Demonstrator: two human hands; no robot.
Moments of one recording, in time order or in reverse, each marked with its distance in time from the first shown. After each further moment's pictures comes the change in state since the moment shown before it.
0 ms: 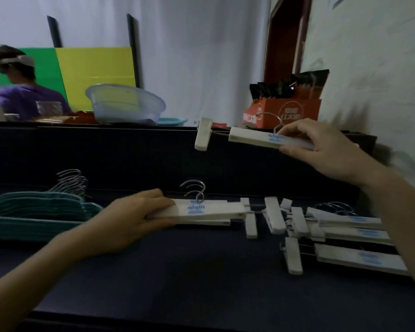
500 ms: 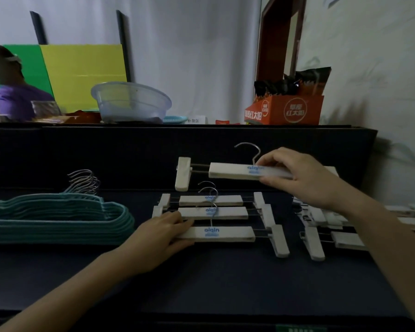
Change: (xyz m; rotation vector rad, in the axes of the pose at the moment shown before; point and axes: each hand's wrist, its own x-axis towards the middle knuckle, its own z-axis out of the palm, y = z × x) left_hand -0.018 -0.029 0.053 0.115 -0.041 0.081; right_hand -0.022 -0.060 0.055 0.072 -0.157 0.056
